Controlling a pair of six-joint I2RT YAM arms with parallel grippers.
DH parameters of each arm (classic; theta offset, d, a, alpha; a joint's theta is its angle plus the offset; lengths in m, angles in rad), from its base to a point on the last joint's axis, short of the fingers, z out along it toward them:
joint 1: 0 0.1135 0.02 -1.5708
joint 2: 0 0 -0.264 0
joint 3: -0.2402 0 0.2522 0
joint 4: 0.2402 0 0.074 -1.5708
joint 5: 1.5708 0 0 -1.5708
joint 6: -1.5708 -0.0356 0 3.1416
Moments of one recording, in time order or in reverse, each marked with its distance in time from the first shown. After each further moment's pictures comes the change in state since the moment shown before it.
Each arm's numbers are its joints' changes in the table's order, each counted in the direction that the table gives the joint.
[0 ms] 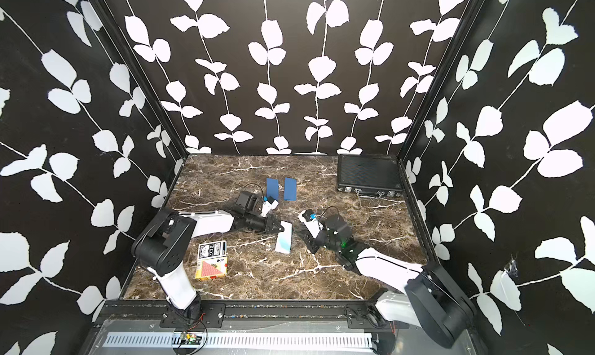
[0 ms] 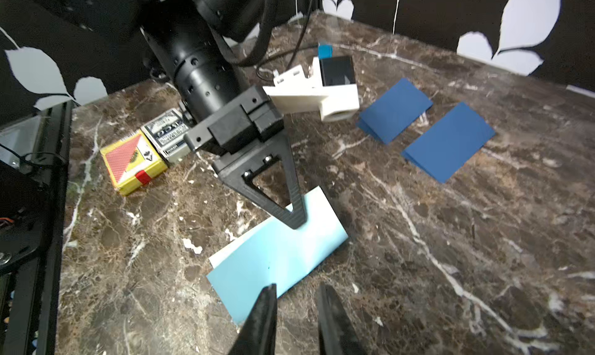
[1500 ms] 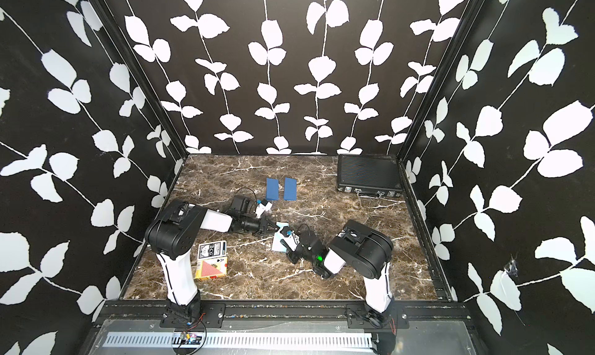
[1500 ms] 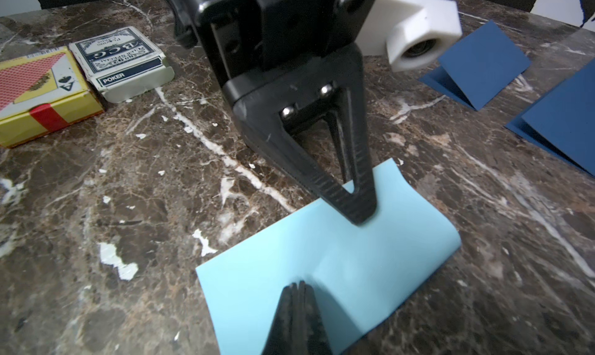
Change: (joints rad) left arm 0.120 0.137 0.055 -0.232 0.129 0.062; right arm 0.213 0.630 -0.021 -0.615 0.208 -0.021
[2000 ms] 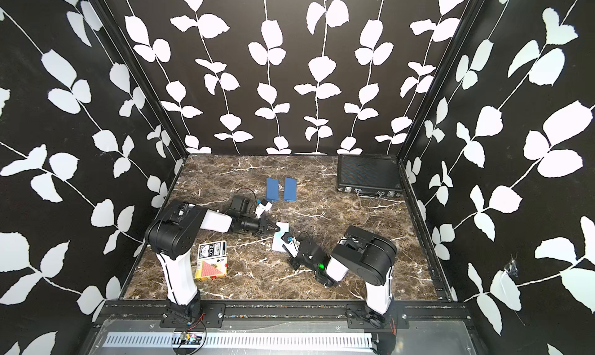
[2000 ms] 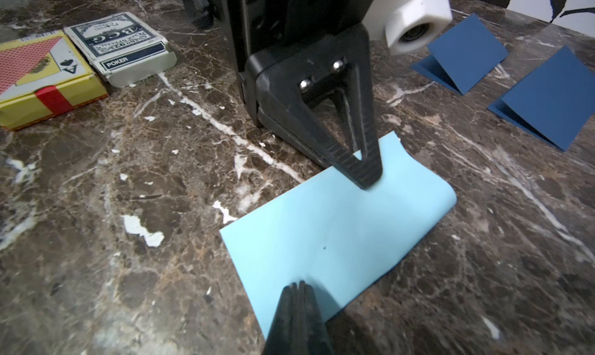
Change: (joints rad) left arm 0.002 0.000 0.004 -0.010 0.005 0.004; right arm 0.087 -0.057 0.077 0.008 0.131 -0.033
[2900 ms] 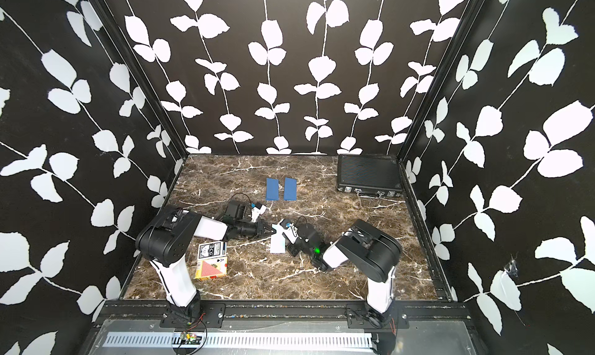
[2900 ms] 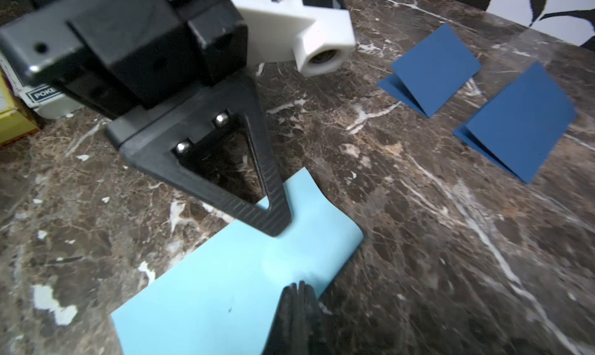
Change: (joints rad) left arm -0.008 -0.092 0.138 -0.102 -0.111 0.086; right arm -0.135 0.026 -0.196 0.170 -0.092 0.062
